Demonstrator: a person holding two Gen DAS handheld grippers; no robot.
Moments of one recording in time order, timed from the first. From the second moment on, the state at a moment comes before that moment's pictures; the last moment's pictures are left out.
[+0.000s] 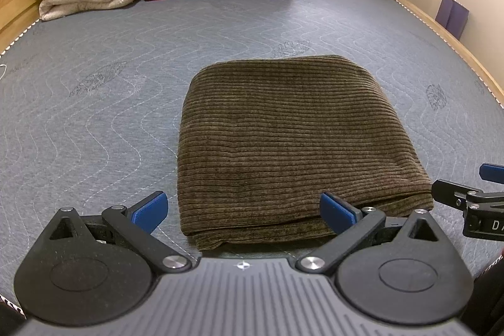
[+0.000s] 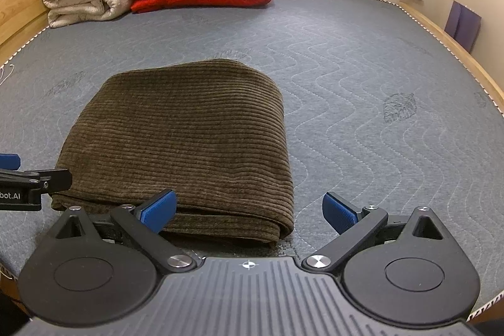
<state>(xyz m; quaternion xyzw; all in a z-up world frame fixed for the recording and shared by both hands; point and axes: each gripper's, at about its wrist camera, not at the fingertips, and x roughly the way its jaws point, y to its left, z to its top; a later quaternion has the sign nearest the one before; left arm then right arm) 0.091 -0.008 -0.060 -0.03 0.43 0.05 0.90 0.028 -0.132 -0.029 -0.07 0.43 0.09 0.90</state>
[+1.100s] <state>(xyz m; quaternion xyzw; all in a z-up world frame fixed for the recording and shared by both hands) 0.089 -0.013 -0.062 -0.02 0.43 0.04 0.90 0.026 -0.132 -0.031 -0.06 0.43 0.09 0.90</state>
